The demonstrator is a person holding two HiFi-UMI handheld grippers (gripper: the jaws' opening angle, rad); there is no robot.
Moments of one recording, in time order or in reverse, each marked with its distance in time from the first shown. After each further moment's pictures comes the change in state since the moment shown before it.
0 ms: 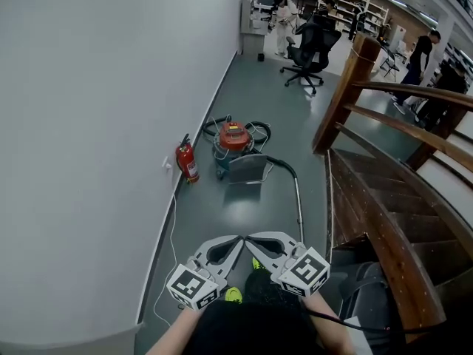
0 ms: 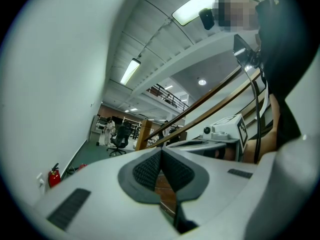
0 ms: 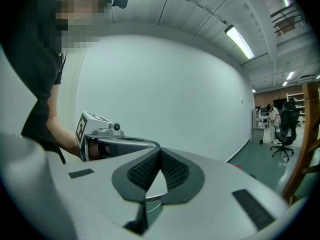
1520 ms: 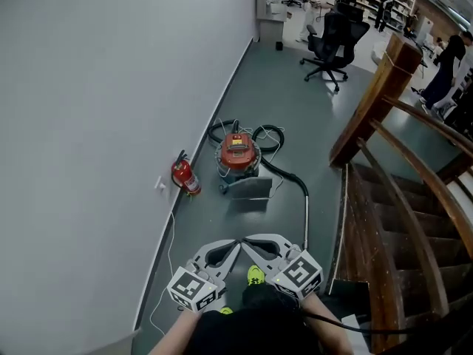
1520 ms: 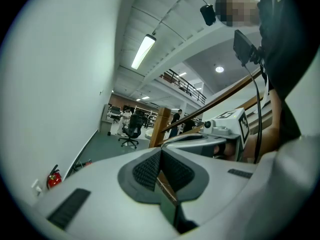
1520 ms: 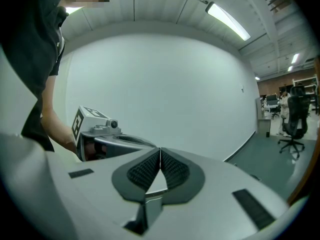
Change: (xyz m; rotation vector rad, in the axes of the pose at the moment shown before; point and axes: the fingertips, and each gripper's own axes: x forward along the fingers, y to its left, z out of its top) left arm 0.202 0.149 -0.011 -0.037 0.149 0.127; right arm 0.063 -0.247 -0.004 0.068 0.047 0.089
